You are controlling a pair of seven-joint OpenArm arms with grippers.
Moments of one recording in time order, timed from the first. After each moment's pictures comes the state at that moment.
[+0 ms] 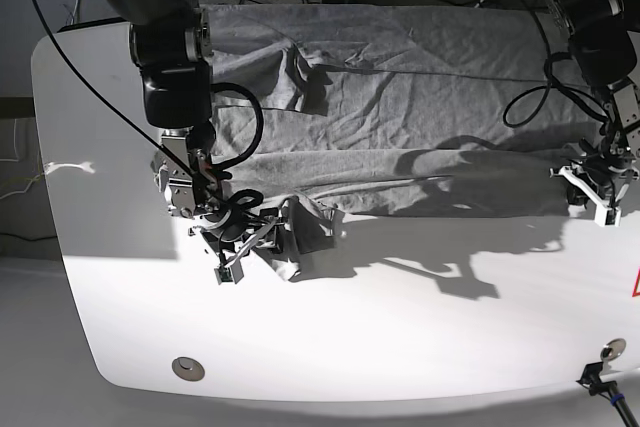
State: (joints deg) left arm -18.2 -26.2 -25.4 45.9 -1.3 -35.8 21.4; right arm 28.8 5.0 -2.4 41.7 14.5 18.5 -21.9
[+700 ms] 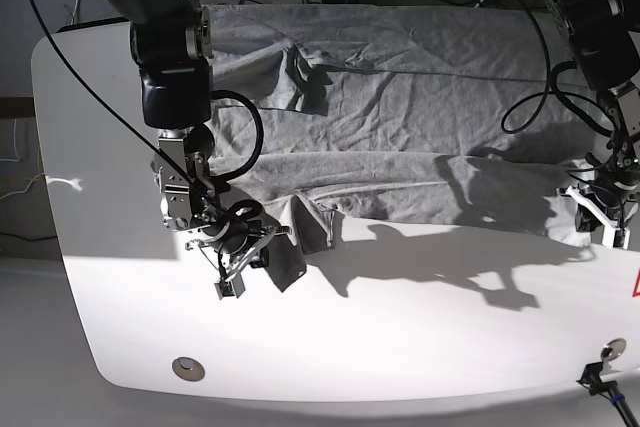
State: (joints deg) left arm -18.3 -26.0 -25.4 54.6 -1.9 -36.0 21.2; right arm 28.4 4.9 -2.3 50.9 14.2 18.5 -29.3
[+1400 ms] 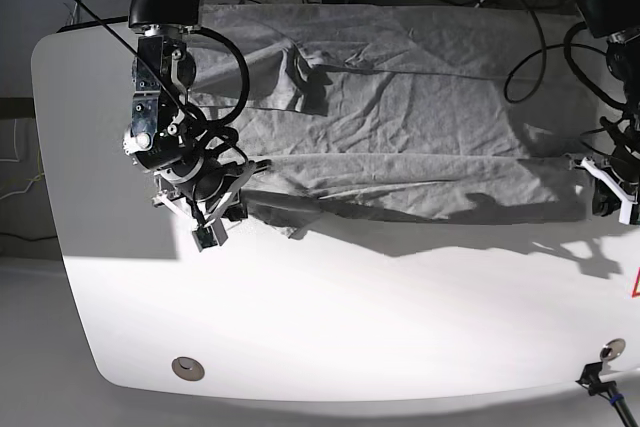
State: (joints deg) left arm -2.8 -27.4 -29.8 80.1 -12.9 -36.0 31.9; right arm 5.4 6.8 2.8 99.0 15.3 18.8 -55.2
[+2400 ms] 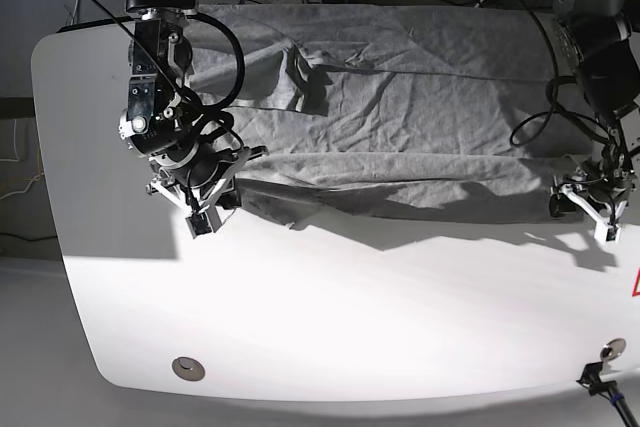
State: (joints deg) left arm -26.7 -27.5 -22.8 35.6 -2.8 -35.3 25.9; right arm 2.0 7.7 3.0 102.0 15.3 18.7 -55.2
